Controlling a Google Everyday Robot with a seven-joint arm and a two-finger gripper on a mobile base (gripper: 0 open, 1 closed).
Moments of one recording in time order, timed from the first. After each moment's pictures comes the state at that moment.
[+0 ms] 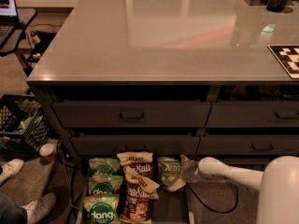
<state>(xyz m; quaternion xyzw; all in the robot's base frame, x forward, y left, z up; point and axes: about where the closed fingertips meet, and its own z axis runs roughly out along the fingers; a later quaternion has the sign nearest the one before) 0.587 -0.141 0.266 -0.51 0.80 0.12 0.31</state>
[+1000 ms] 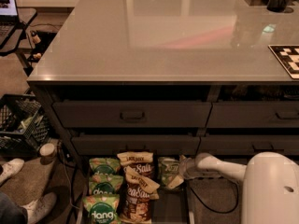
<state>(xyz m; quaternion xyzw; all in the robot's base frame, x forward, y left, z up) 0.606 -0.139 0.233 -0.50 0.81 0.13 0.28</state>
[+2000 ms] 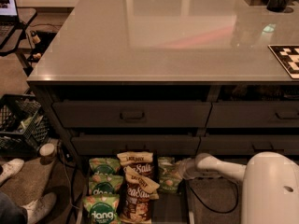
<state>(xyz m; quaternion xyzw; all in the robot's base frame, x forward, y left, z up) 0.606 -0.139 0.232 -0.50 0.81 0.13 0.28</state>
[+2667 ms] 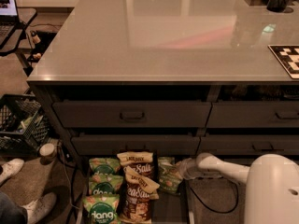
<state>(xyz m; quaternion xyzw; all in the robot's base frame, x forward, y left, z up) 0.604 -0.137 0.236 -0.51 0.80 0.14 0.28</state>
